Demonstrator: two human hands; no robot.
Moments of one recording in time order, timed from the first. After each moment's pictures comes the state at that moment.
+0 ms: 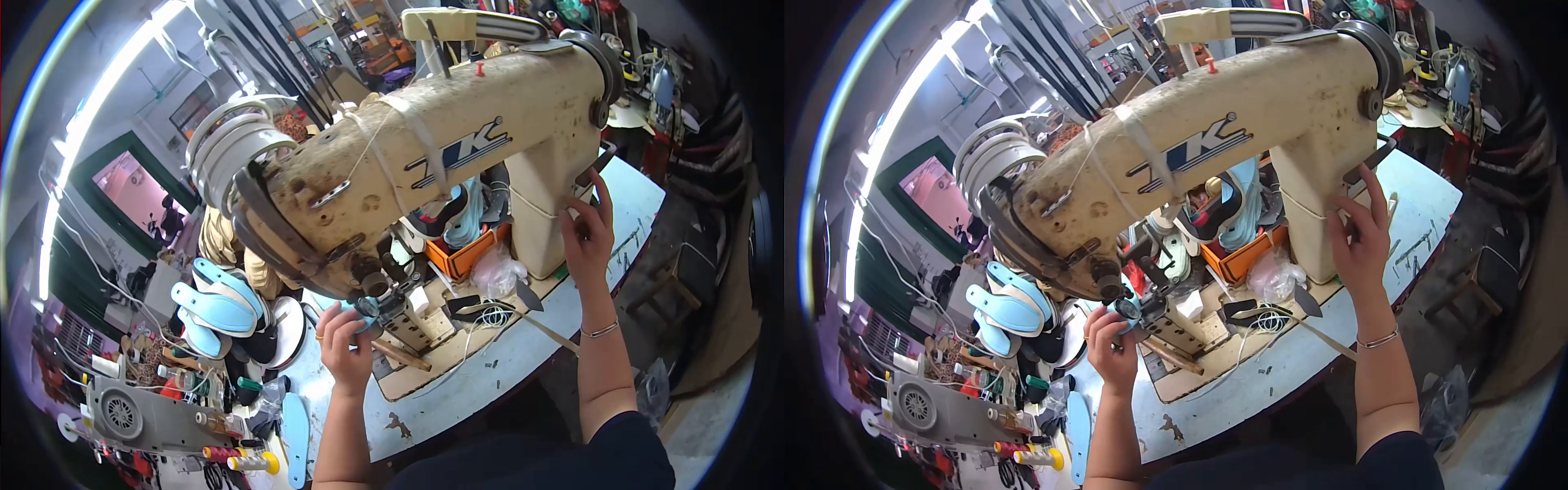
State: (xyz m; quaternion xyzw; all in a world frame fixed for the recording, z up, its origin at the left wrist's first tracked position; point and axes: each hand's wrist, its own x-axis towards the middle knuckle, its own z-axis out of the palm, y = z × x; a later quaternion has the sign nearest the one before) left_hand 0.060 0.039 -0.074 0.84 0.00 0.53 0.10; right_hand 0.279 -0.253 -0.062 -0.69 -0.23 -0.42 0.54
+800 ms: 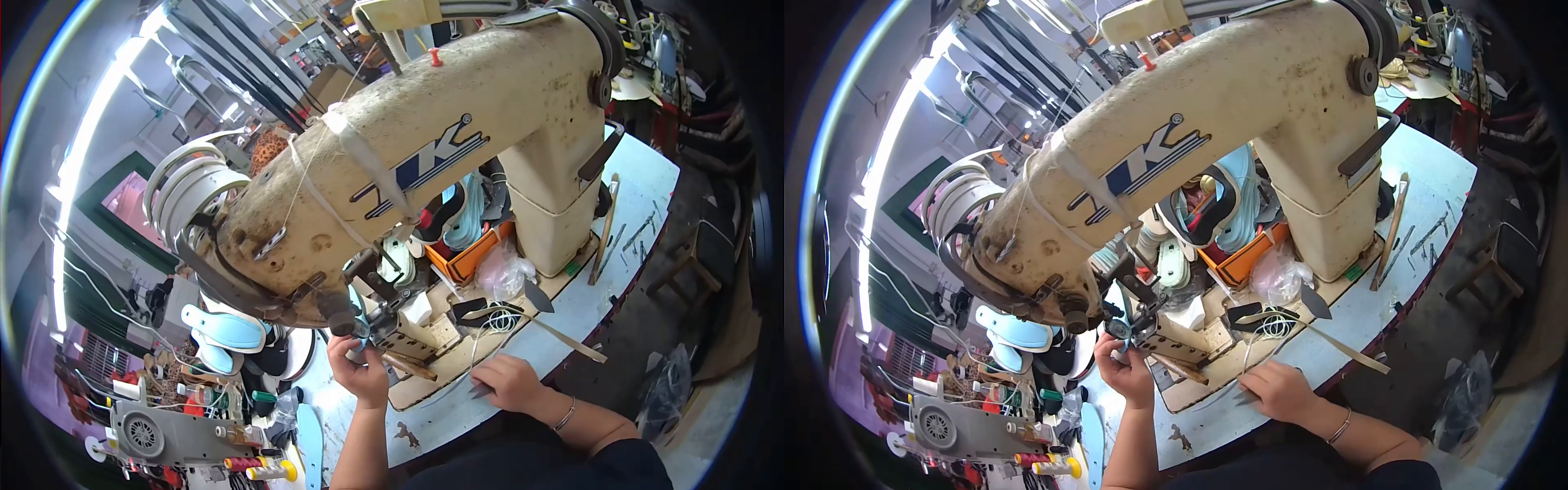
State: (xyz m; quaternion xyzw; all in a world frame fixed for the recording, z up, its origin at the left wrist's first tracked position) left_hand 0.072 0.026 -0.110 0.81 0.08 0.54 0.23; right_hand 0.143 -0.207 -0.178 -0.72 -0.50 -0.11 0.47
